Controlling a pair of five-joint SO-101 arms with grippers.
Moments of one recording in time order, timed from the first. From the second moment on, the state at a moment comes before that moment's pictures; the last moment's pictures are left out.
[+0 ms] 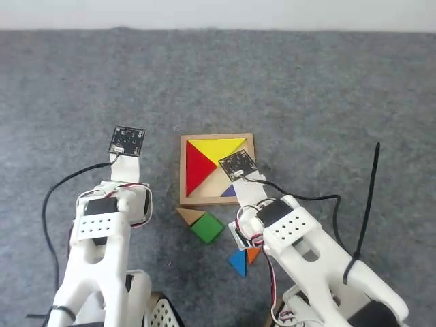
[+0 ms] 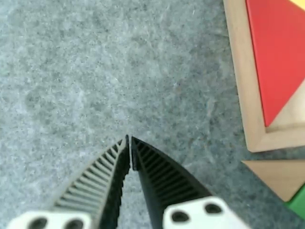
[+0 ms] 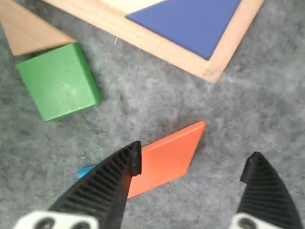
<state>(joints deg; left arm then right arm) -13.3 -37.6 71.5 44.4 -8.6 -38.9 -30.6 61.0 57.0 -8.5</state>
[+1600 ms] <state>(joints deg) -16.8 -37.9 72.7 50.0 -21.1 -45.5 -45.5 59.1 71.6 -21.3</state>
